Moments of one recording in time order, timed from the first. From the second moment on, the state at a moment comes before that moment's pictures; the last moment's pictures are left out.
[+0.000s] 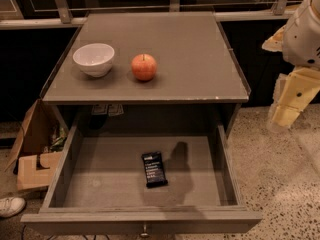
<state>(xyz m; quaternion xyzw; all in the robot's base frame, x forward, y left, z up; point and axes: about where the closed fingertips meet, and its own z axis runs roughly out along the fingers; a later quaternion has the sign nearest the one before) 0.438 -0.217 0.976 -0.60 0.78 -0.03 0.16</state>
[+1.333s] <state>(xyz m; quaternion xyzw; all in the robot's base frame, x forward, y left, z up) 0.434 -0.210 0.968 -0.56 0.82 -0.06 0.14</state>
